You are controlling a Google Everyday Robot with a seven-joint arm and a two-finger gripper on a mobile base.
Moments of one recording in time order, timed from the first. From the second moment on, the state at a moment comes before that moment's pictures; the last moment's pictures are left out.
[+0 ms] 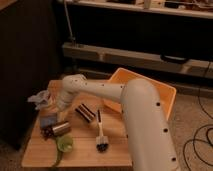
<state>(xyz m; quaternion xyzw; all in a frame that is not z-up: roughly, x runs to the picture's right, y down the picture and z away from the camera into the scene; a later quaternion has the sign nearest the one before) -0.294 0.142 0.842 -0.32 -0.39 -0.17 0.85</state>
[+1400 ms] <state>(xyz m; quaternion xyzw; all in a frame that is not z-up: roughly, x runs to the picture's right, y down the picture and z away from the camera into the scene) -0.294 0.131 0.840 -0.37 -0.34 -0.14 0.85</state>
